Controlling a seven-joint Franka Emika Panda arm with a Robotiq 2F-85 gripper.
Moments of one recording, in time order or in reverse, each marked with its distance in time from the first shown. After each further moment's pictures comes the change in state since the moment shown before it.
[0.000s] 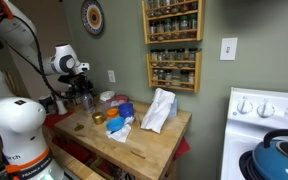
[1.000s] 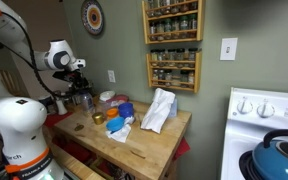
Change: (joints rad) arm 0.042 -0.080 0.000 -0.003 0.102 -0.055 -0.044
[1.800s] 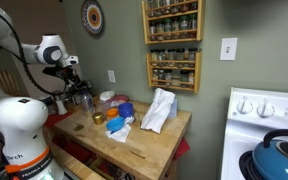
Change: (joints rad) arm 0.071 -0.102 0.000 0.005 0.121 -0.135 -0.088
